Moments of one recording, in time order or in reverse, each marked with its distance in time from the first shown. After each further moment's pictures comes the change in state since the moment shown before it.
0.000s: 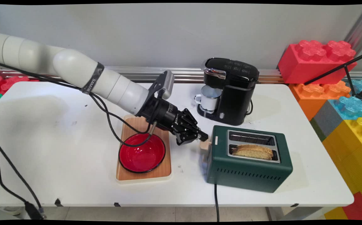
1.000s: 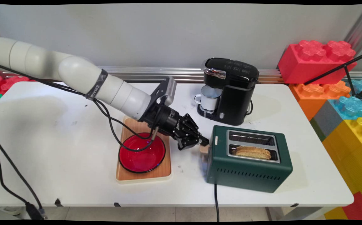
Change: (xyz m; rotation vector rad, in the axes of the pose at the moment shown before) arm -0.011 0.003 0.013 -0.010 -0.005 -0.010
